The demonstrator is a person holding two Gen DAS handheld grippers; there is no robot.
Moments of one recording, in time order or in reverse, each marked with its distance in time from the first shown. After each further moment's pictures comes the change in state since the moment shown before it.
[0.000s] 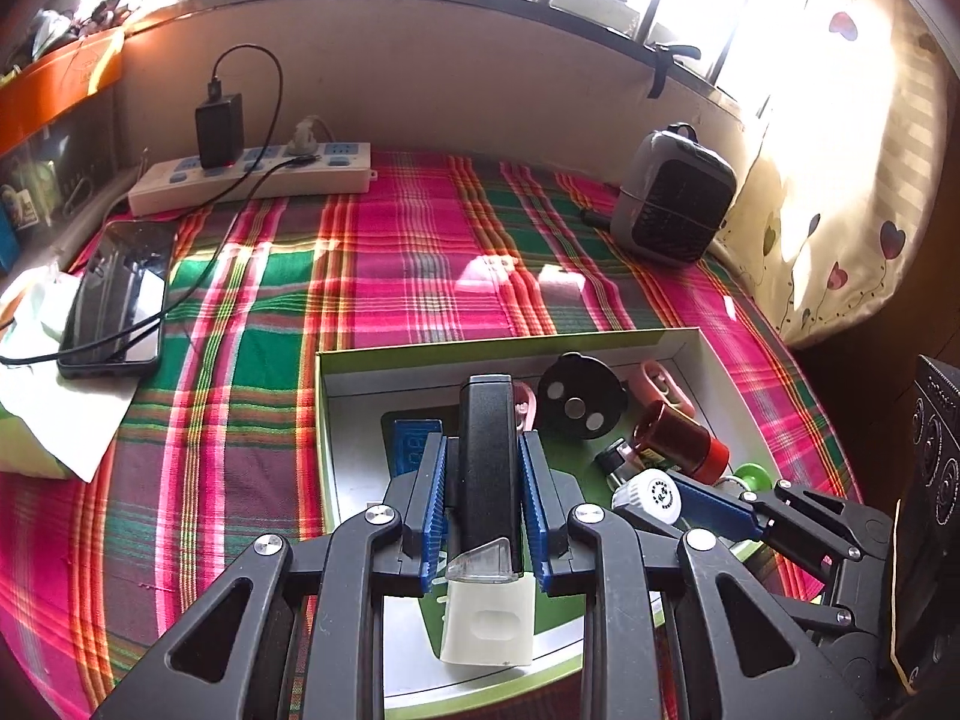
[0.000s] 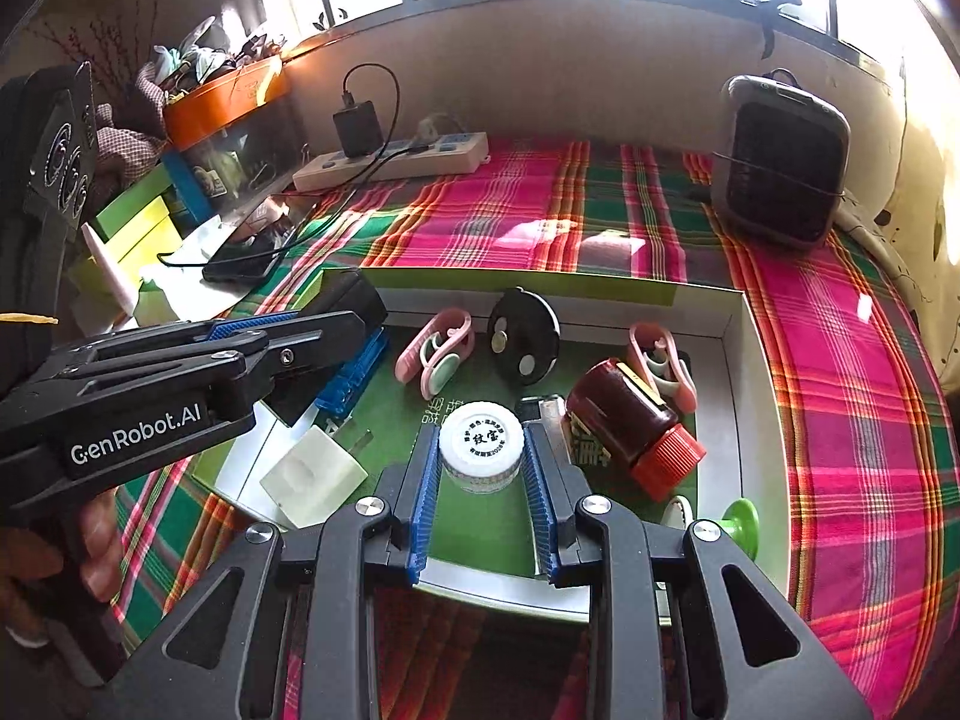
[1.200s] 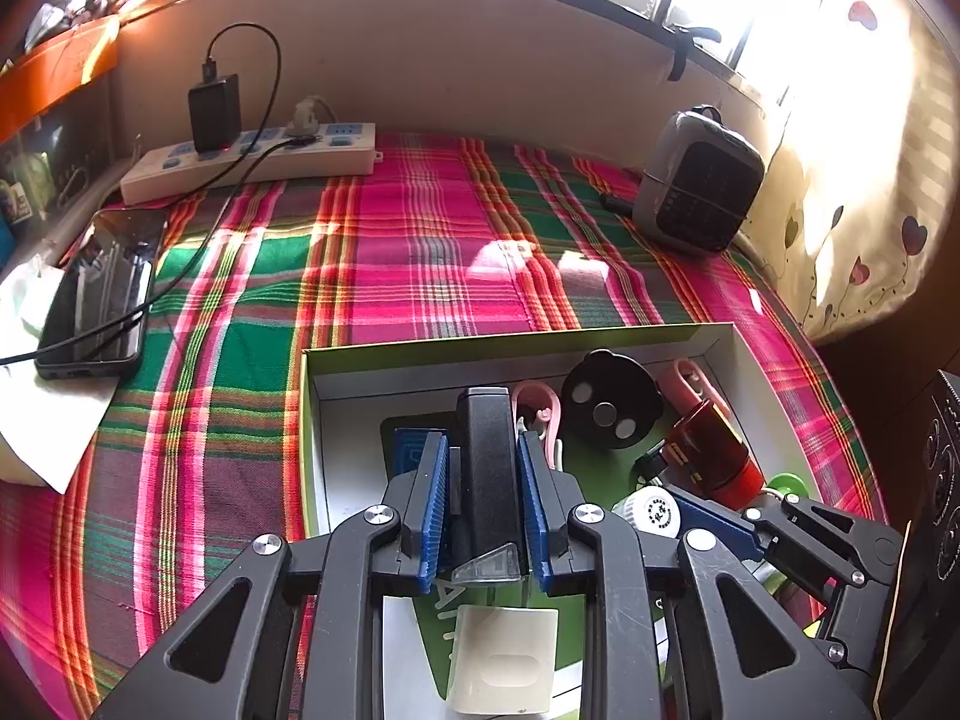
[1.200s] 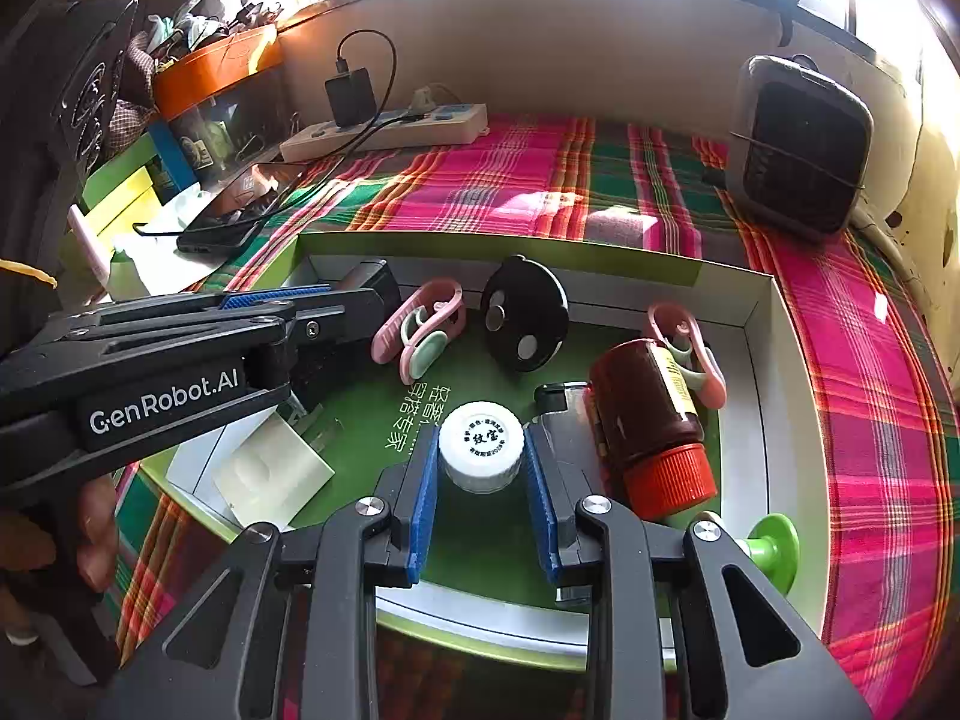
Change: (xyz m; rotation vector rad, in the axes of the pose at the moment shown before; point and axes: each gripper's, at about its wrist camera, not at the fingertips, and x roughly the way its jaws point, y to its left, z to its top) left arm 0.025 0.001 0.004 -0.003 0.025 0.029; right arm 0.024 0.002 -0.004 -0.035 0.033 -0.031
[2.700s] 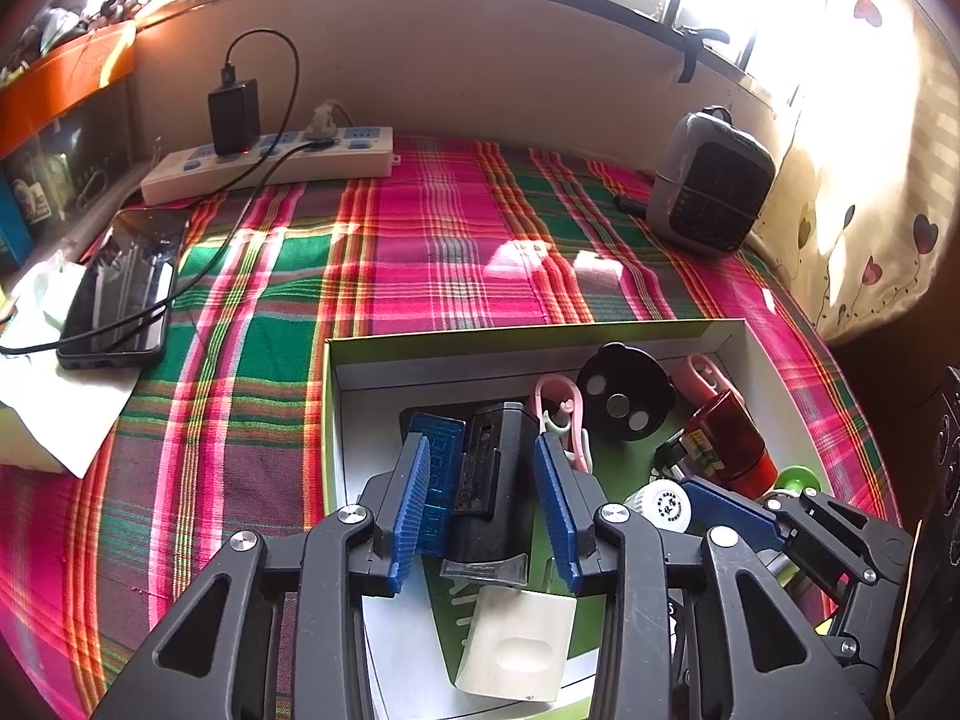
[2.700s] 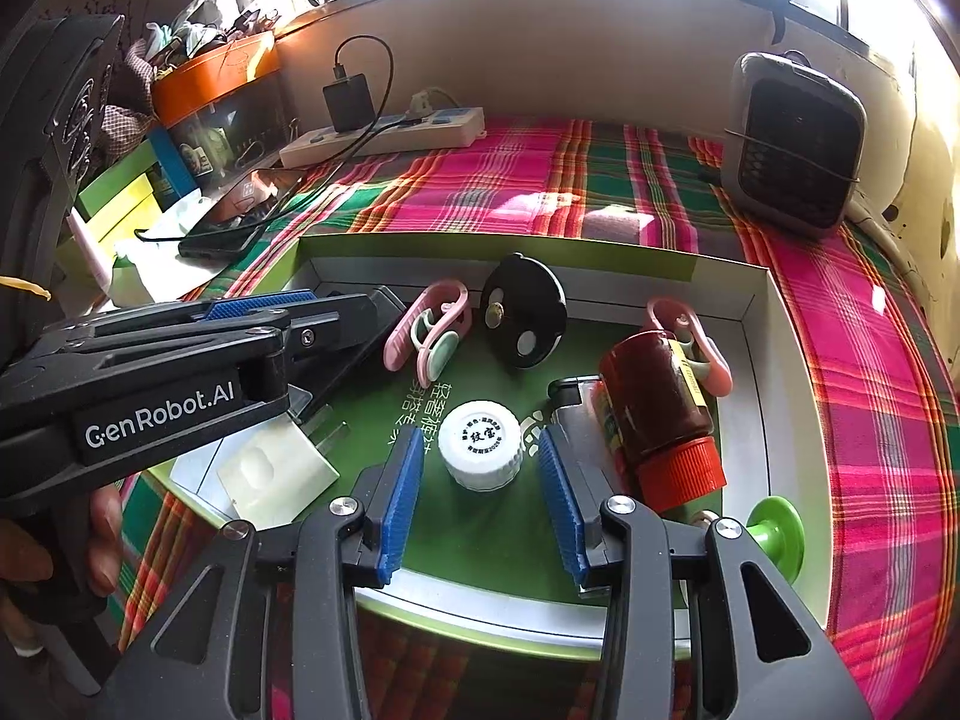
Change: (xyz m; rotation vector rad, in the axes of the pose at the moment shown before) left arm -0.005 -0.001 -0.006 -0.003 -0.012 0.050; right arm -0.003 0.000 -0.003 0.018 -0.013 0.003
